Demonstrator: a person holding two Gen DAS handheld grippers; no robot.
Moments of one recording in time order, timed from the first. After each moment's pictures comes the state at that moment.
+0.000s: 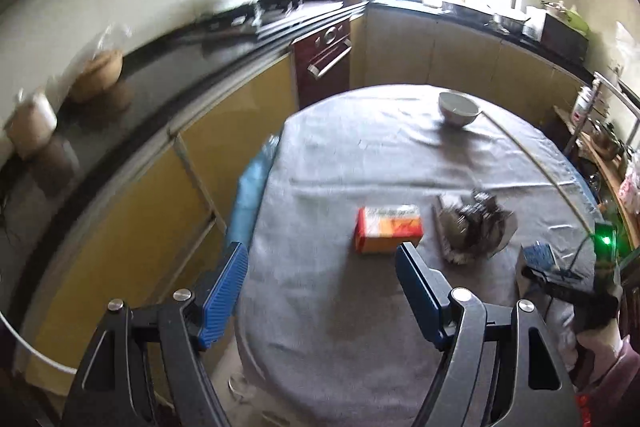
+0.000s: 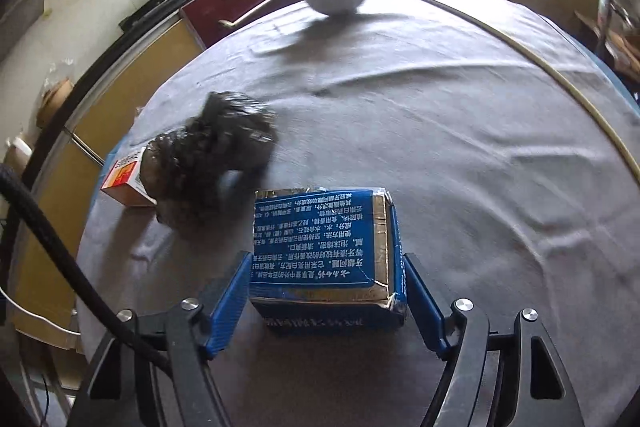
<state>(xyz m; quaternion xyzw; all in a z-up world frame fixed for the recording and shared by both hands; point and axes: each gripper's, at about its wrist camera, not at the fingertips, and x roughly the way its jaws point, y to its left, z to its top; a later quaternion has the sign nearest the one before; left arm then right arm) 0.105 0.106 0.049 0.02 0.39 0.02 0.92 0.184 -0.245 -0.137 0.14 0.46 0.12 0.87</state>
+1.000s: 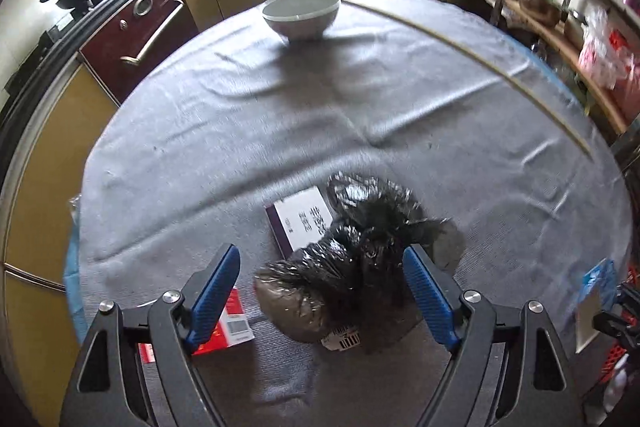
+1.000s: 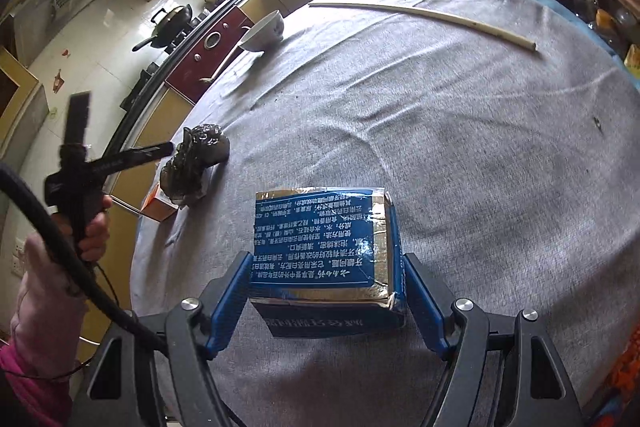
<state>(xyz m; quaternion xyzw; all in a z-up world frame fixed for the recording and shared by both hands) 0.256 -0.075 -0.071 0.16 0.50 -0.15 0.83 0.078 -0.354 -0.156 0.30 0.43 0.12 0.84</state>
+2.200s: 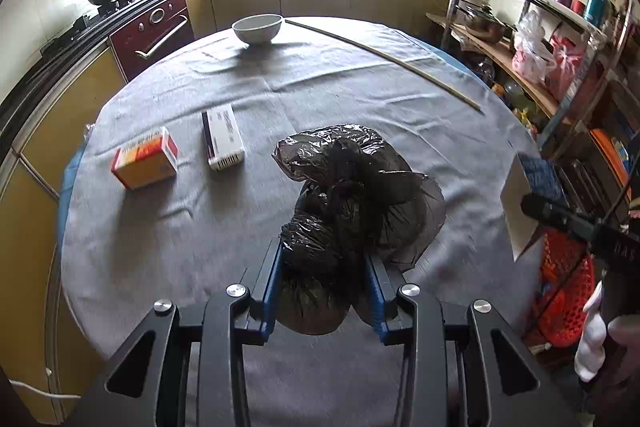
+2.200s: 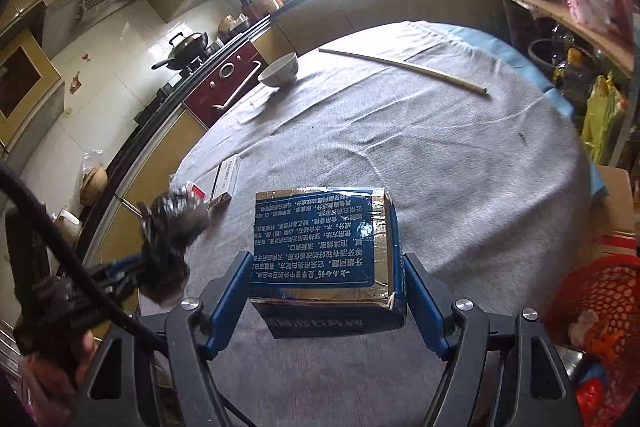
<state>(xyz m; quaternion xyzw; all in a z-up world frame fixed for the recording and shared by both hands) 0.027 -0.092 -0.038 0.11 0.45 -0.18 0.87 -0.015 -0.361 -0.104 0.28 0.36 0.09 0.89</state>
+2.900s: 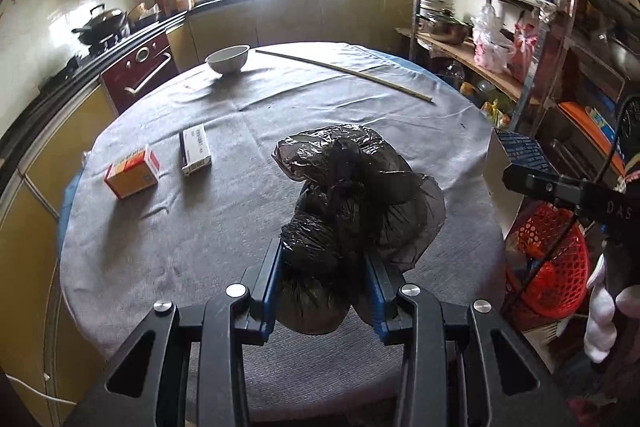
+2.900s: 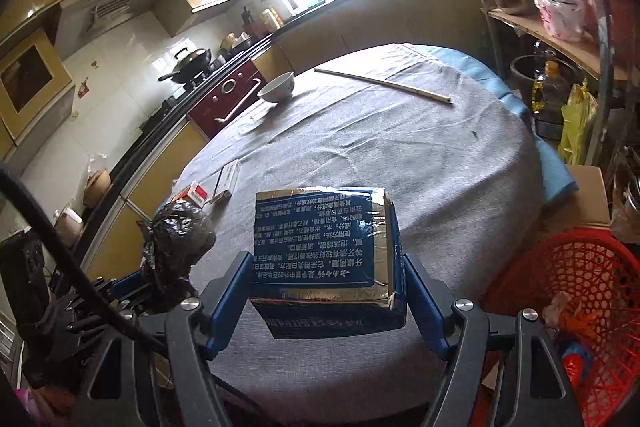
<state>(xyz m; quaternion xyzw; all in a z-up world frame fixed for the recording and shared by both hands) -0.050 -0.125 -0.040 0.14 0.39 -0.21 0.89 -0.077 -0.380 -0.100 0.27 0.33 0.07 0.90</state>
